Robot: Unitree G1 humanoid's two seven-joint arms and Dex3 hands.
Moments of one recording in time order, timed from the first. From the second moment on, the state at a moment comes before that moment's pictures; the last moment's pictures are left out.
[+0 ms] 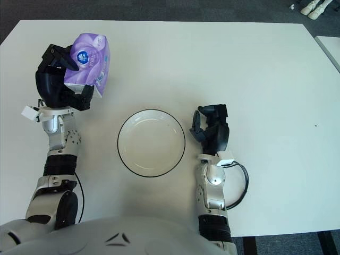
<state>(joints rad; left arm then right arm) -0.39 0.04 0.23 0.24 -0.33 -0.77 -0.38 0.14 0.11 -0.05 0.02 0.11 -0.42 -0.14</state>
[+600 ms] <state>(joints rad) -0.42 0.05 0.23 0.29 -0.22 -0.89 -0.29 0.14 0.11 -0.05 0.02 0.11 -0.42 -0.14</state>
